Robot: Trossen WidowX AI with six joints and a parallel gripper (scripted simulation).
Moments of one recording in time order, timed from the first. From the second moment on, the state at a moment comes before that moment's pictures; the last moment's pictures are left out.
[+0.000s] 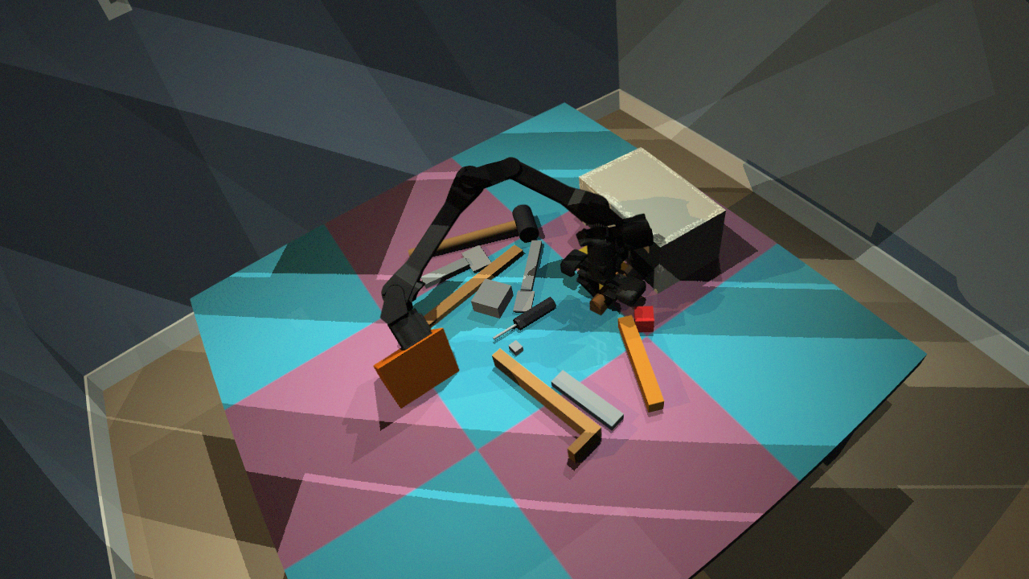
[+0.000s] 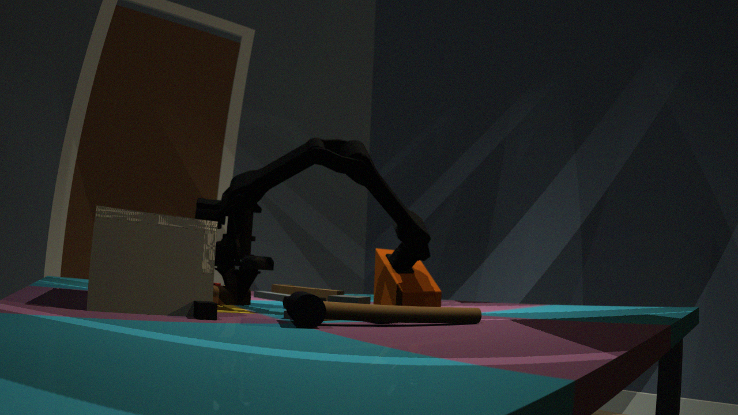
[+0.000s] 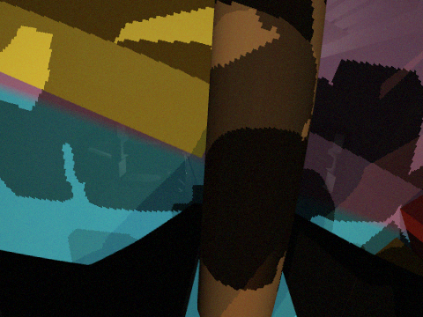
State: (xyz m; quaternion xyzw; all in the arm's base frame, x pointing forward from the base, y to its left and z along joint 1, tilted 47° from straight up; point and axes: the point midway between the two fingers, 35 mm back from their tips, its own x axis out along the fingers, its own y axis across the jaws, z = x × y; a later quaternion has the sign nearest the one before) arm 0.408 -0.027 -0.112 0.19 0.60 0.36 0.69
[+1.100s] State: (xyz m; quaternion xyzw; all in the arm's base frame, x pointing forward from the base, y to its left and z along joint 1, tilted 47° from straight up) arm 0.408 -0.015 -0.100 0.19 0.60 0.35 0.69
